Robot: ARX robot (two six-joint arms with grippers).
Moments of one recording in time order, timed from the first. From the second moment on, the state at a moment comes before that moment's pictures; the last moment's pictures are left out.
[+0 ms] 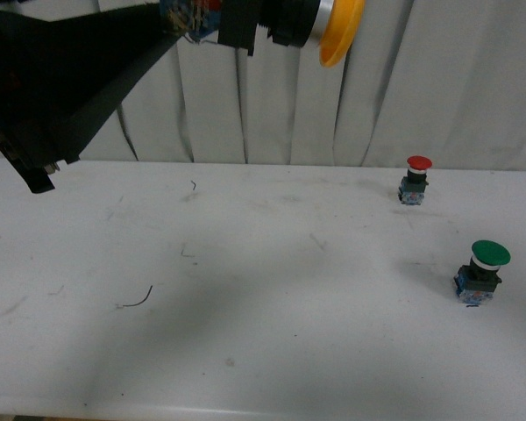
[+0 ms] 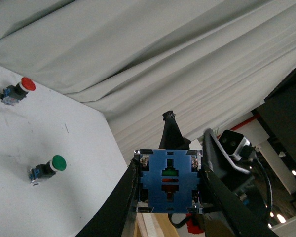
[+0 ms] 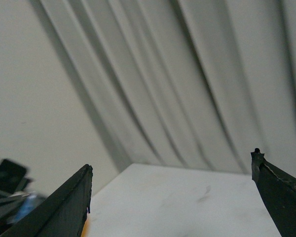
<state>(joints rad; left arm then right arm) -0.29 1.39 0.42 1.20 0.57 -1.12 0.10 1.49 0.52 1.29 -0.58 0.57</state>
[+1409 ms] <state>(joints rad) -0.28 1.40 0.42 1.19 0.58 -1.12 0.37 1.65 0.58 1.28 -0.61 1.54</state>
